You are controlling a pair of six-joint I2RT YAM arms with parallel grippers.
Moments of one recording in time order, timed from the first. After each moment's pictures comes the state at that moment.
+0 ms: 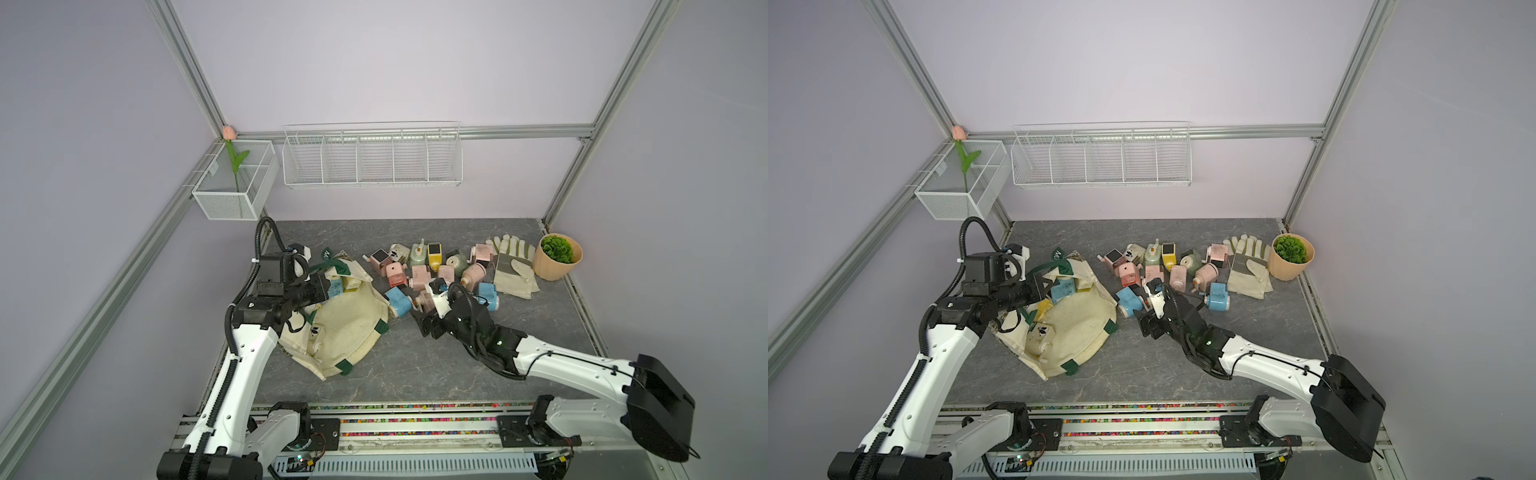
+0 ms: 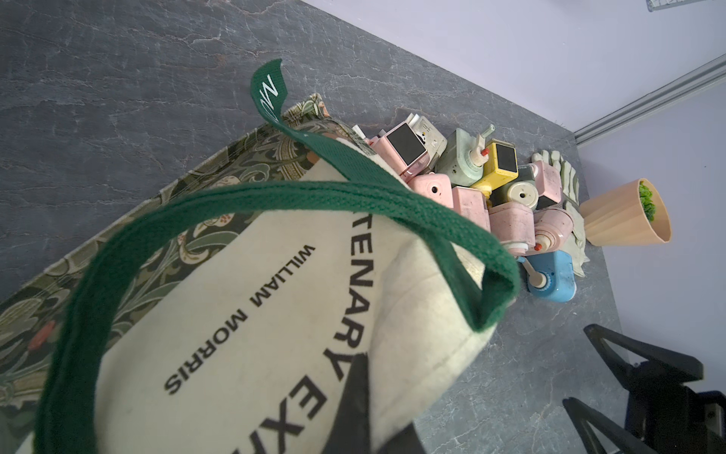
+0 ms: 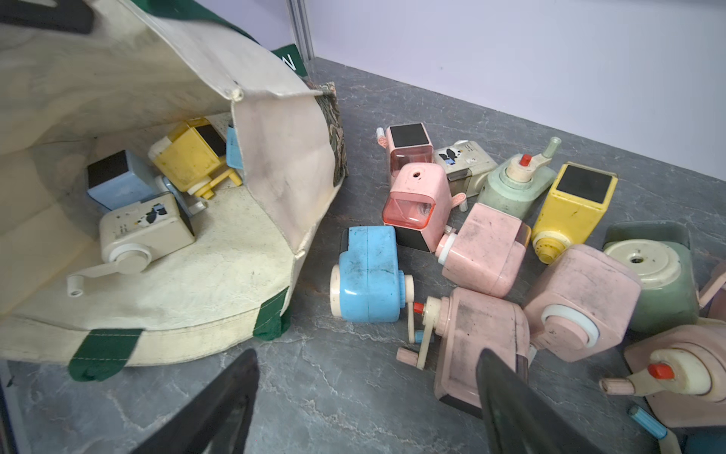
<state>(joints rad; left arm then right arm) -0.12 1.05 1.05 -0.73 0.31 -0.35 0.92 1.22 0.66 0.17 0.17 0.16</state>
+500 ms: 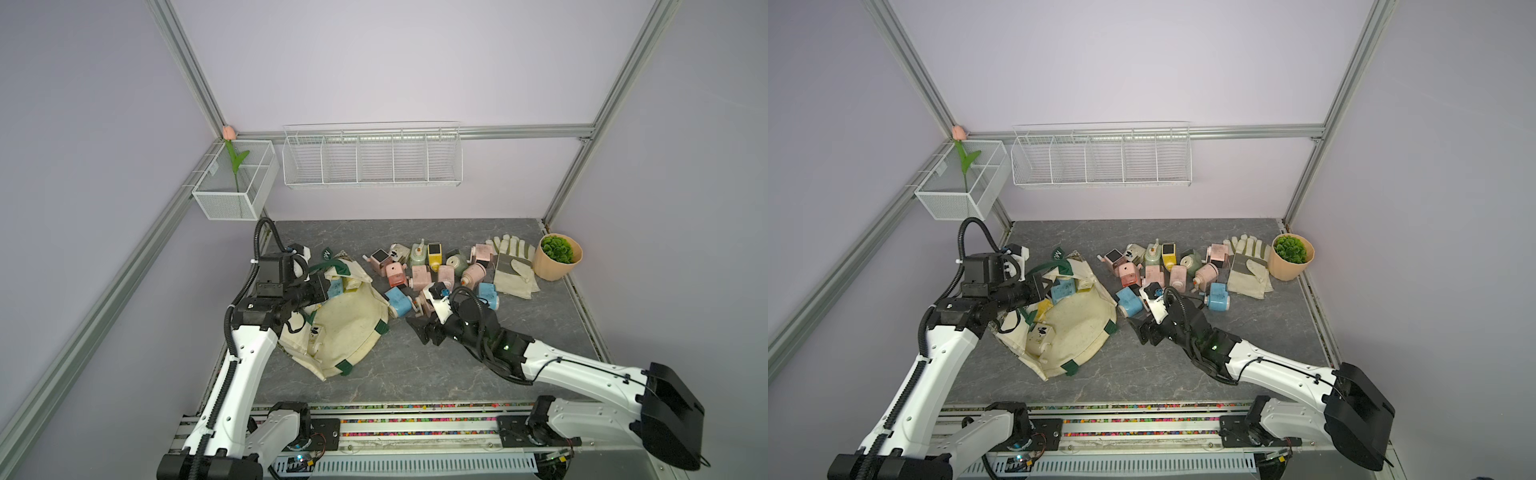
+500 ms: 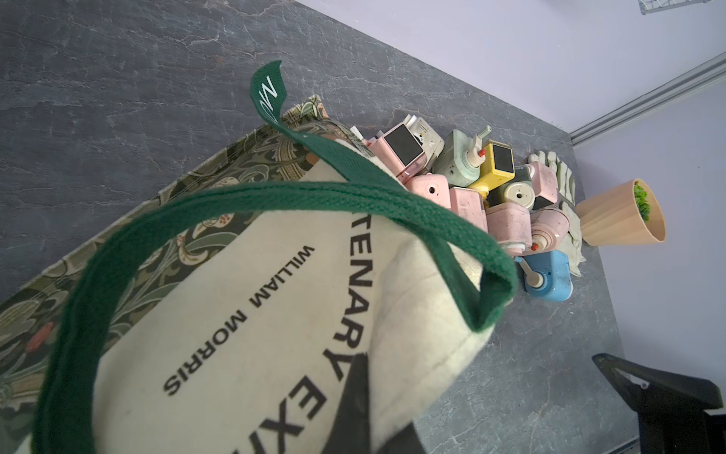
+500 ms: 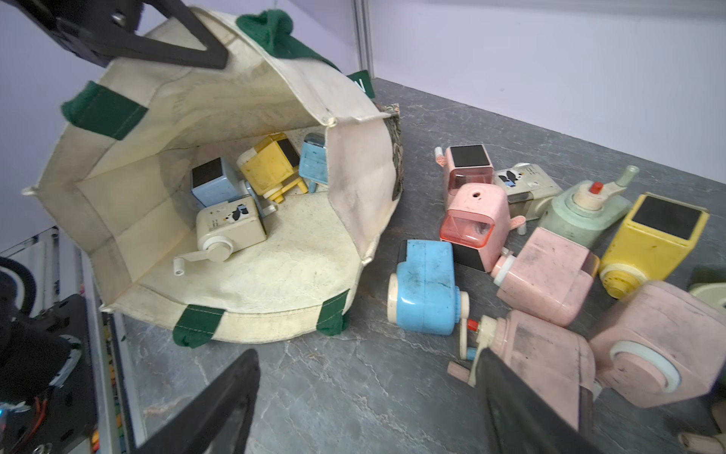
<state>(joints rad) -0.11 1.04 1.04 -0.72 0.33 -0.35 0.95 1.18 0.64 0.20 0.02 0.15</state>
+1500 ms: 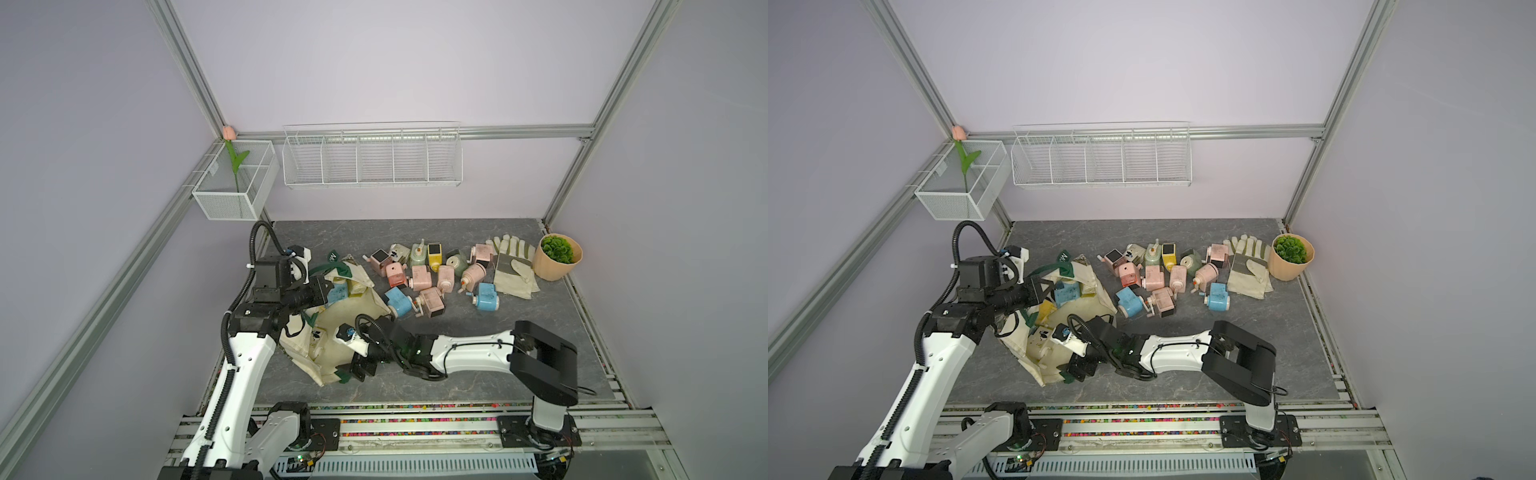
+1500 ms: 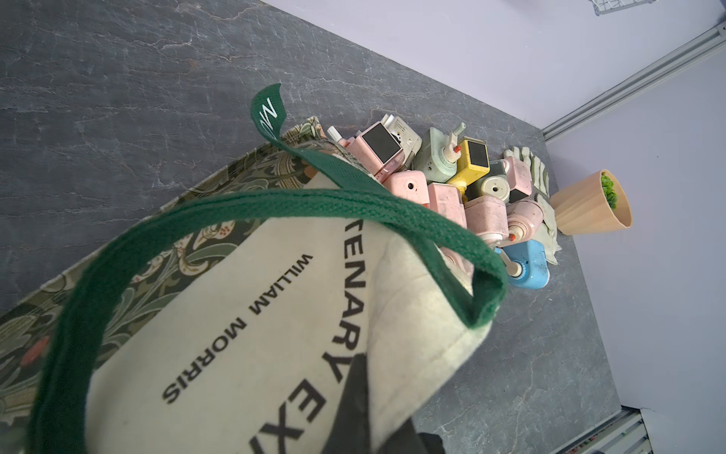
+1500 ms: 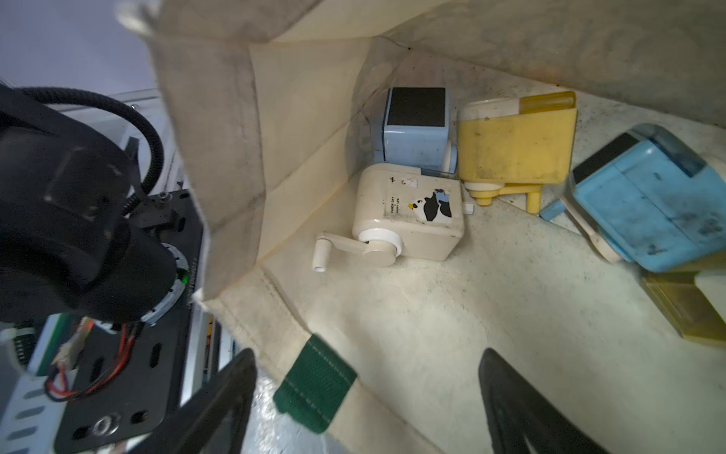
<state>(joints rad) -0.10 1.00 1.02 -0.71 0.39 -0.33 1.23 1.91 1.14 0.26 -0.14 -0.05</state>
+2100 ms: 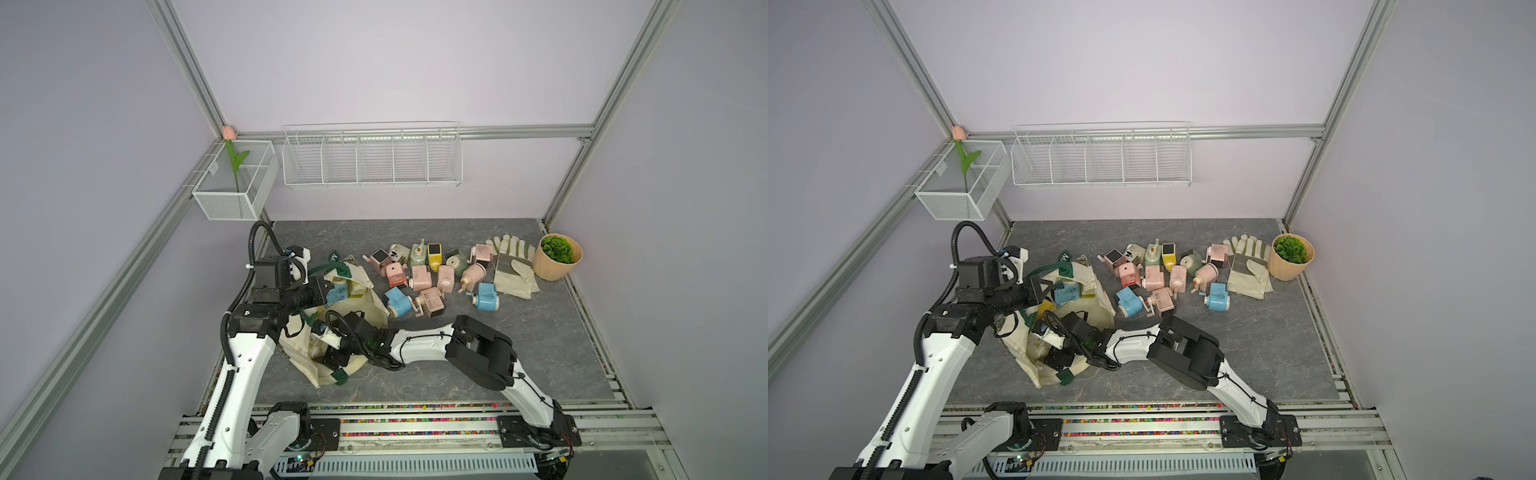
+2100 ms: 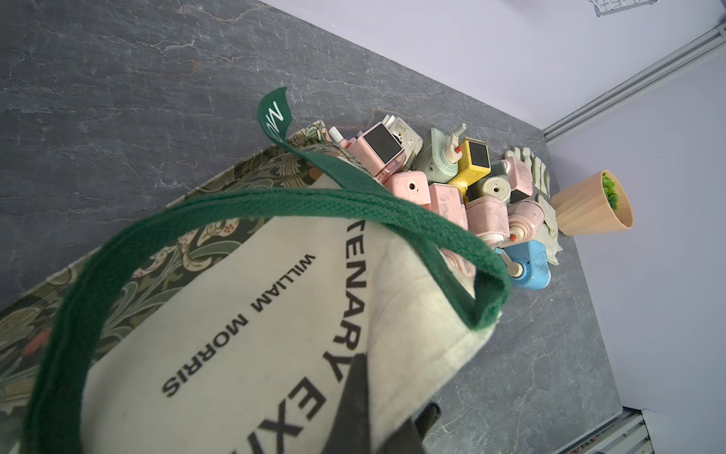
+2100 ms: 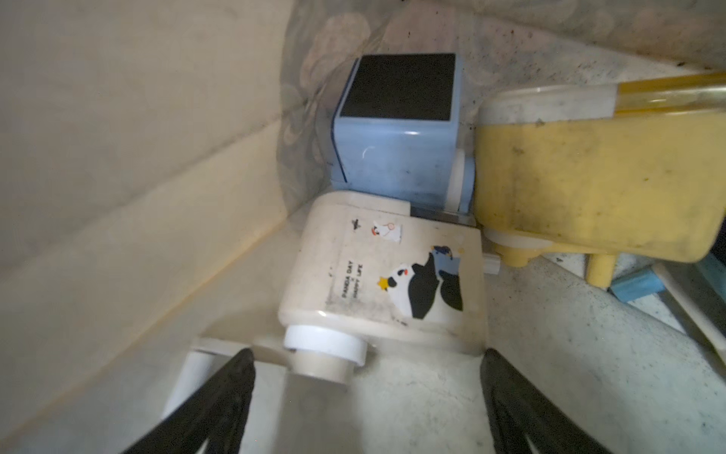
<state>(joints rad) -0.09 0.99 1.02 -0.71 0.39 -0.33 1.19 2.30 1.50 0.30 -0.16 -0.07</state>
